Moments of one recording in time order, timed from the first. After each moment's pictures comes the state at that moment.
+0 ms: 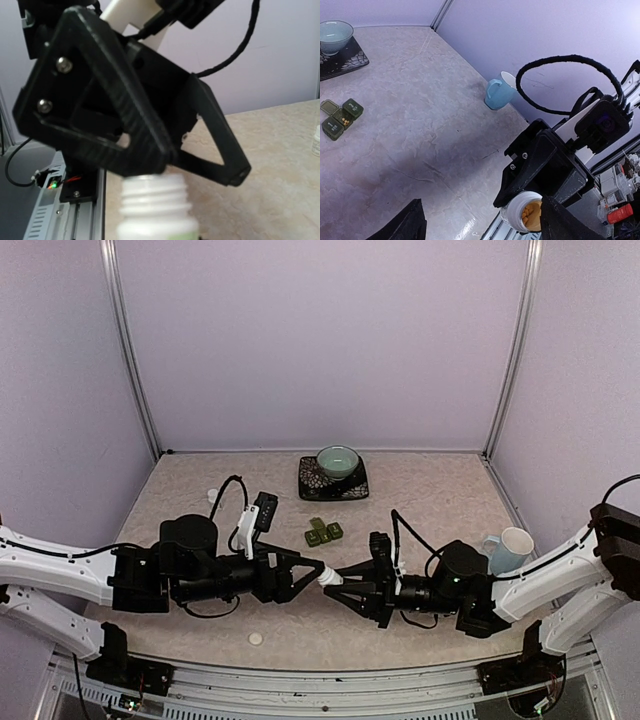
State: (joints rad) left arm -1.26 1.18 0.68 0.24 -0.14 -0.63; right arm 1.19 1.45 0.42 1.11 -0.23 0.10
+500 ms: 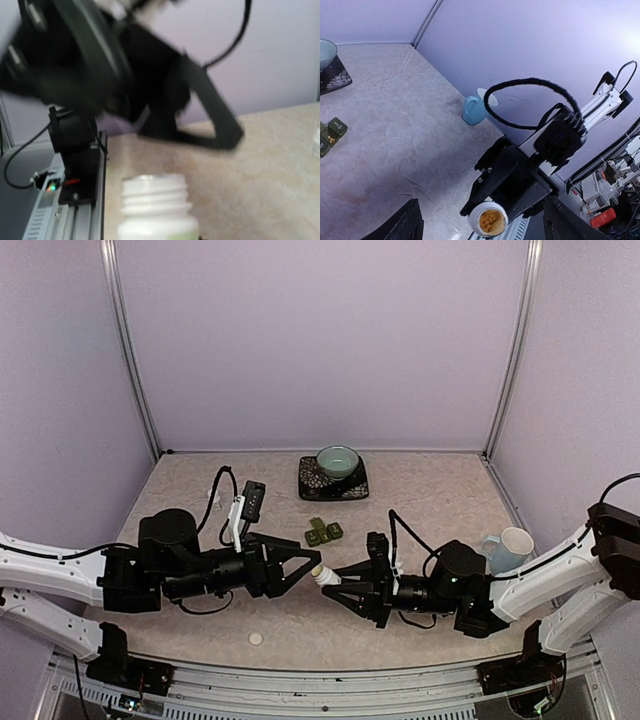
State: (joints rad) left arm -1.25 1.13 0.66 0.32 -0.10 -0.63; right arm 1.19 1.46 0.43 1.12 -0.23 0.10
